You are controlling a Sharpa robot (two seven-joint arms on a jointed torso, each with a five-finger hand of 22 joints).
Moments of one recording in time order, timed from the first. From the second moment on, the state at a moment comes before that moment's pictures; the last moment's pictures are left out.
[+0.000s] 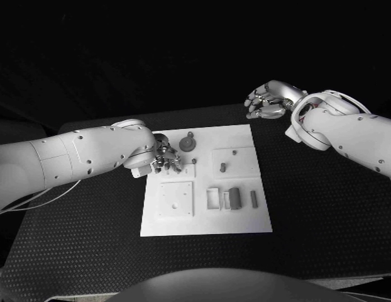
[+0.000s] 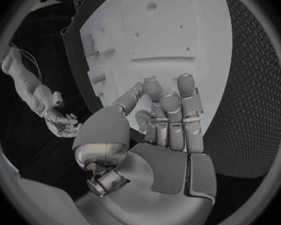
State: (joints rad) left arm 1.30 -0.60 -0.24 1.21 -0.87 0.04 -0.54; left_hand 0.88 0.02 0.59 -0.28 0.05 1.05 0.04 0.46 0.65 1.35 -0.09 0.71 0.66 1.29 -0.17 1.11 0.75 0.01 1.34 -0.25 0.38 1.31; right arm 1.25 -0.62 0.03 1.09 -1.26 -0.24 0.09; right_hand 1.12 -0.13 0.52 -0.28 0.33 0.84 0.17 0.23 0.60 1.10 0.08 0.21 0.48 1.13 -0.02 1.30 0.81 0.22 1.09 0.00 0.91 1.31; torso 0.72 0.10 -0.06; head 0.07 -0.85
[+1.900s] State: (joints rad) left arm 1.29 -0.59 -0.23 1.19 -0.95 0.06 -0.54; left_hand 0.88 0.02 0.59 -0.29 0.05 1.05 0.04 0.45 0.67 1.35 -0.09 0.72 0.66 1.29 -0.17 1.12 0.74 0.01 1.34 -0.26 0.38 1.31; right arm 1.25 -0.62 0.03 1.09 -1.26 -0.23 0.09; right_hand 1.12 -0.13 0.52 -0.28 0.33 0.84 0.17 0.23 0.60 1.10 0.08 0.21 0.48 1.13 -0.02 1.30 0.81 0.22 1.09 0.01 0.91 1.31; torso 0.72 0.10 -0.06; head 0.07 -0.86
